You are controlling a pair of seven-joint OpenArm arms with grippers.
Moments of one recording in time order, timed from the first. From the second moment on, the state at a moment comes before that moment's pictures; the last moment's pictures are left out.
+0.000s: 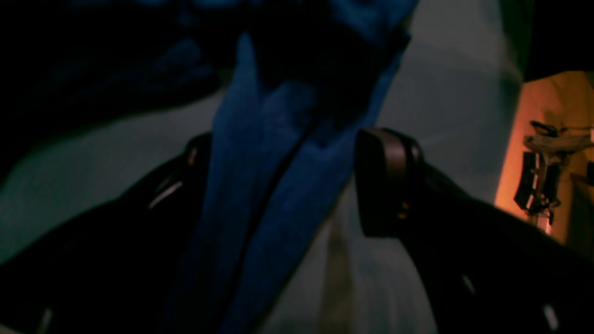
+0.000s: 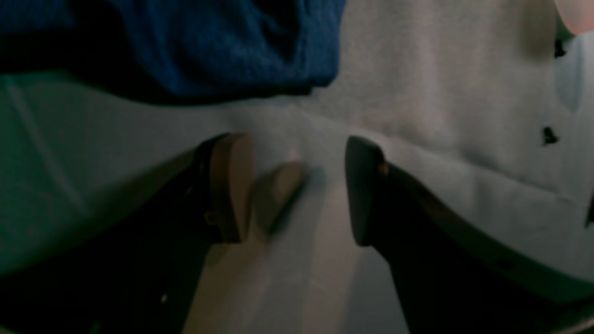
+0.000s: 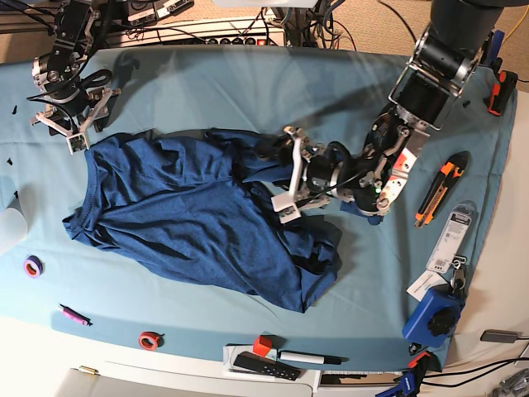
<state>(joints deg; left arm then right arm) -20.9 -11.7 31.9 71.0 -46.6 -43.3 53.9 -19.4 16.2 30.9 99.7 -9.7 34.4 -36.4</state>
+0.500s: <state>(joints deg) -22.1 -10.9 31.9 71.0 -42.7 -43.3 53.8 -19.3 9.2 31.3 100.0 24.0 17.6 -44.5</state>
